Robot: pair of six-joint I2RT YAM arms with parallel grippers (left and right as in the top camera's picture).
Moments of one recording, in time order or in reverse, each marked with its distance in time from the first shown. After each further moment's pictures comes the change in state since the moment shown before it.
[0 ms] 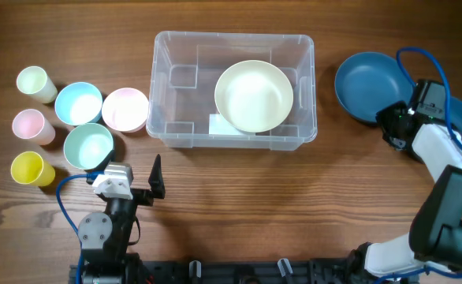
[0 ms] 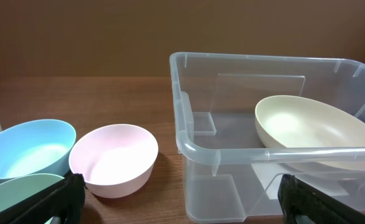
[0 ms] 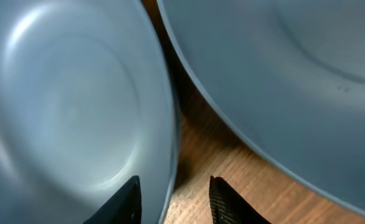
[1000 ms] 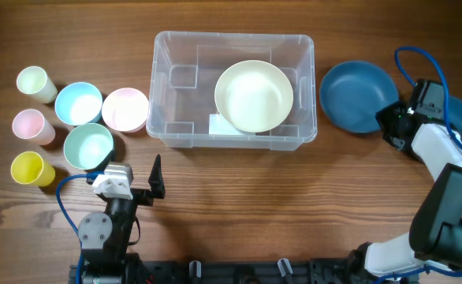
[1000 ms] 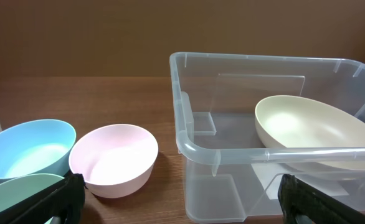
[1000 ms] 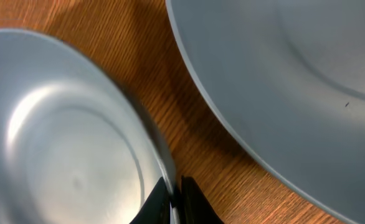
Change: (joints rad) left arm 0.000 0.000 0.000 0.000 0.000 0.000; right arm 0.000 0.003 0.000 0.010 0.015 -0.047
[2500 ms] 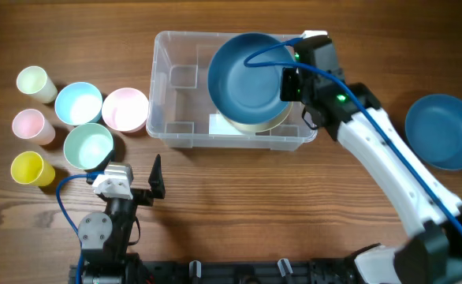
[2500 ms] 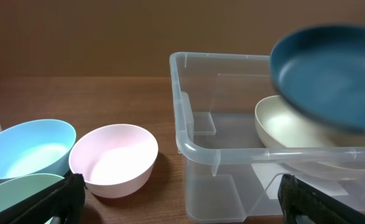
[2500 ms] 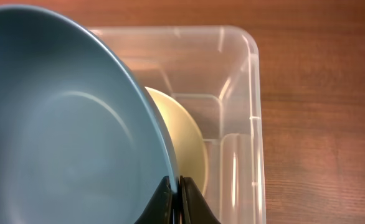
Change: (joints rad) left arm 0.000 0.000 0.000 0.000 0.000 0.000; right arm 0.727 -0.101 0.373 -0.248 0.228 -0.400
